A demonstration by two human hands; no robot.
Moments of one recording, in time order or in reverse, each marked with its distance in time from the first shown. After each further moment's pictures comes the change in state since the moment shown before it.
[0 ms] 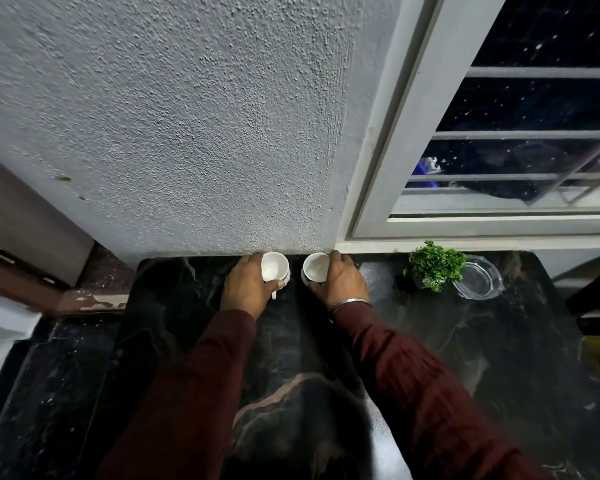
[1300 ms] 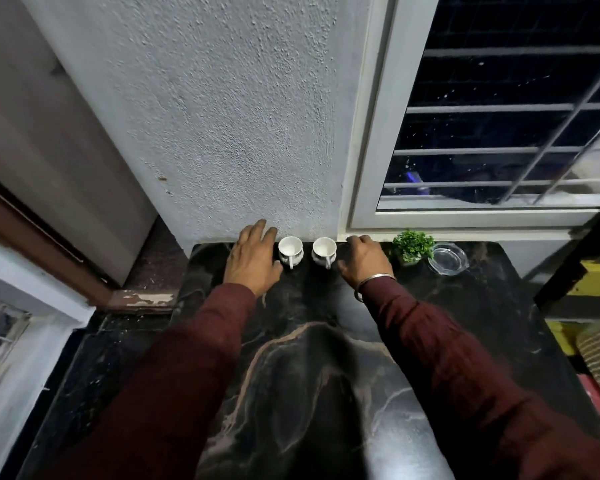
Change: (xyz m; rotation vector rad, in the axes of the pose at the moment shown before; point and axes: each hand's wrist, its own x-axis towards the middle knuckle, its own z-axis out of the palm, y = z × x) left_hand -0.141 0.048 -0.119 0.352 0.095 0.260; right_hand -0.105 -0.002 -0.116 -0.064 0.047 -0.157
